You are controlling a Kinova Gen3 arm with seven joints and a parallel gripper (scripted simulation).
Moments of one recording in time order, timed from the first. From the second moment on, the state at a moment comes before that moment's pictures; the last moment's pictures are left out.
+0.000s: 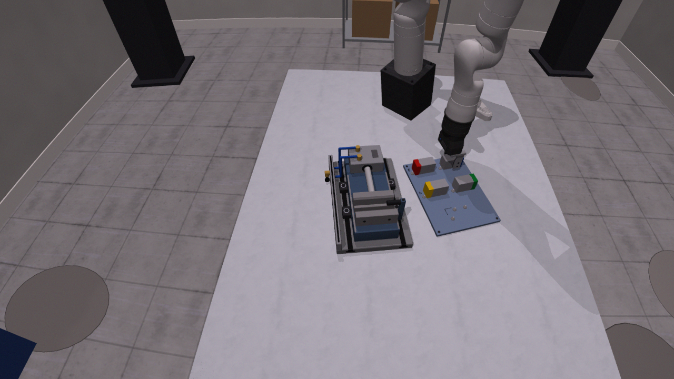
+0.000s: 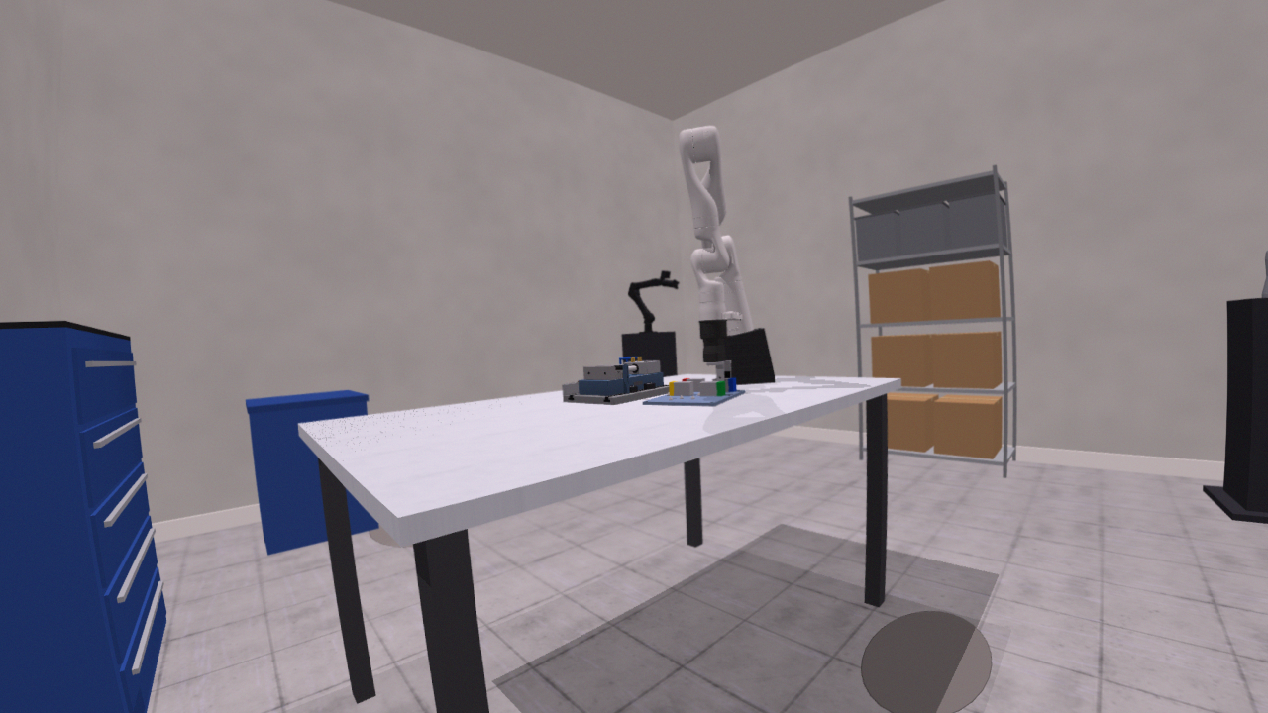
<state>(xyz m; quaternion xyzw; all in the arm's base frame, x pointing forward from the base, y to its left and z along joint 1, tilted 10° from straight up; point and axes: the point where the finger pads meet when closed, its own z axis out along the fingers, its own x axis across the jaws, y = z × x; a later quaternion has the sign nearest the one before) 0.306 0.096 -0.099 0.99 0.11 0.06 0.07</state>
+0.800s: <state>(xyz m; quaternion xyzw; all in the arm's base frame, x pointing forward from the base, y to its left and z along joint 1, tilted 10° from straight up) 0.306 0.096 -0.099 0.99 0.11 0.06 0.07</state>
